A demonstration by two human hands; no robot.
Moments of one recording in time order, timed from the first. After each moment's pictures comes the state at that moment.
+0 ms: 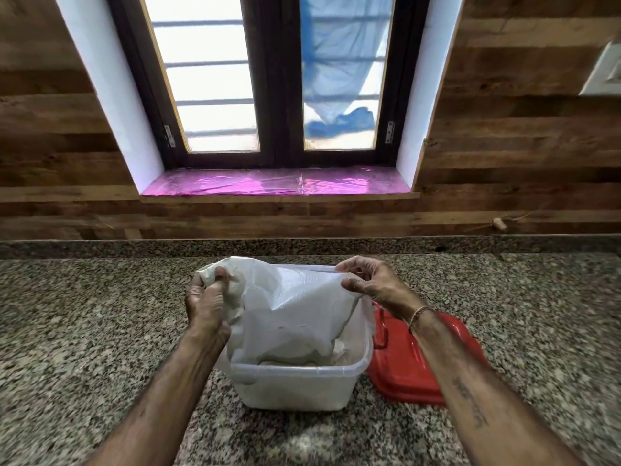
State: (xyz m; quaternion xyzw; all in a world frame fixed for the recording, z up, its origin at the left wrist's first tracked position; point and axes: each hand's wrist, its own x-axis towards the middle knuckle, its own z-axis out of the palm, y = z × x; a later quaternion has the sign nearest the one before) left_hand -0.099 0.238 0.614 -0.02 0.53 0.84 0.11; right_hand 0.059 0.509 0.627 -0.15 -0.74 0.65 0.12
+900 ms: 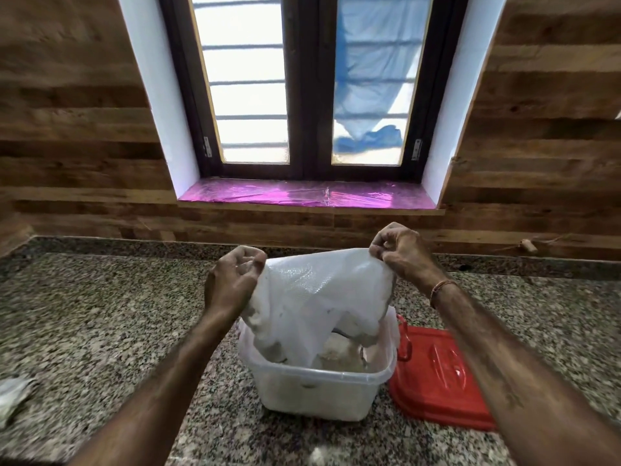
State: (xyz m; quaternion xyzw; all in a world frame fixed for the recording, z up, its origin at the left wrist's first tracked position) left_hand -0.083 0.207 0.687 0.16 0.84 0.51 -0.04; right_hand 0.030 0.512 0.700 -0.19 -0.89 0.33 0.23
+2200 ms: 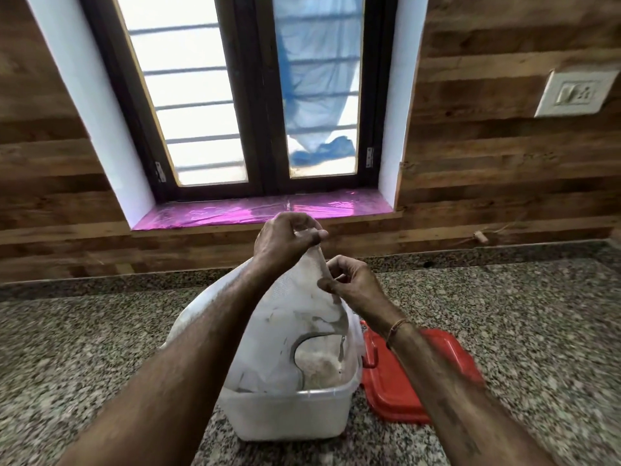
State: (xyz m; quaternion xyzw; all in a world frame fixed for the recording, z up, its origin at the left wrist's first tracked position) left_hand -0.053 0.352 0.772 0.38 0.81 0.45 0.01; right_hand 0.057 0.481 0.667 -0.12 -0.74 0.61 0.24
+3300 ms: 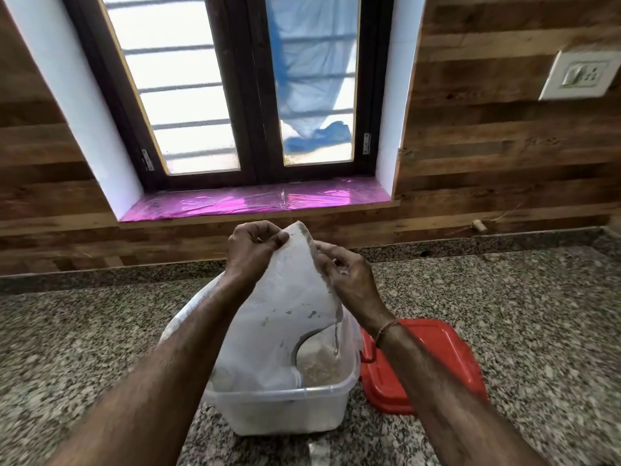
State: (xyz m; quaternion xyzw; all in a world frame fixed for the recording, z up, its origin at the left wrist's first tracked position) left_hand -0.083 0.334 0.728 0.27 0.77 0.58 0.04; right_hand 0.048 0.471 0.666 -0.14 -0.77 0.52 0.34
